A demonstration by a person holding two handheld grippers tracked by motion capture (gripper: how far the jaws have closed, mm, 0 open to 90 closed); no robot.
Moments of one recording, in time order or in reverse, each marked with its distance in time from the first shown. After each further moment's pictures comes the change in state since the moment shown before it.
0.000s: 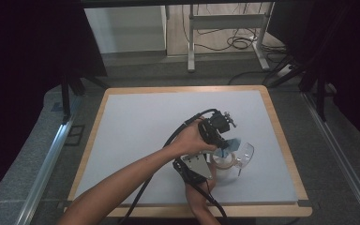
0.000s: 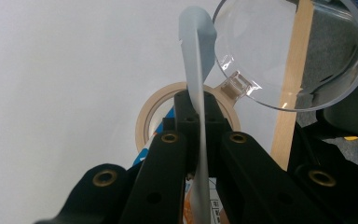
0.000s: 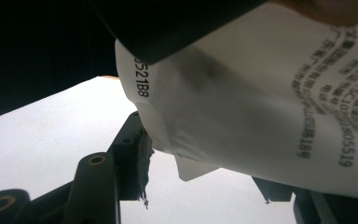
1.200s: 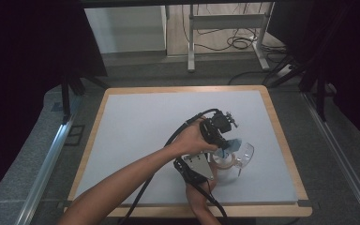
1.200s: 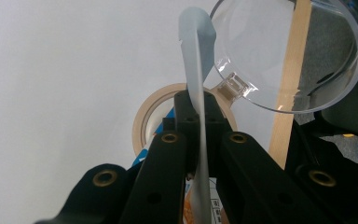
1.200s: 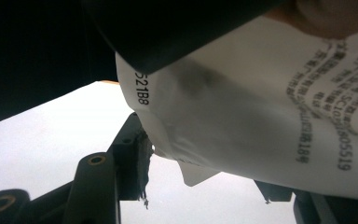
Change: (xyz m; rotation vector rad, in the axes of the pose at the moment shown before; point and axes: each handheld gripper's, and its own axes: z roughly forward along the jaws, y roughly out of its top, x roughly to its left) left arm -0.001 0.003 0.000 0.003 -0.004 0.002; right arm -0.002 0.003 -0.002 -0.014 -0.007 0.010
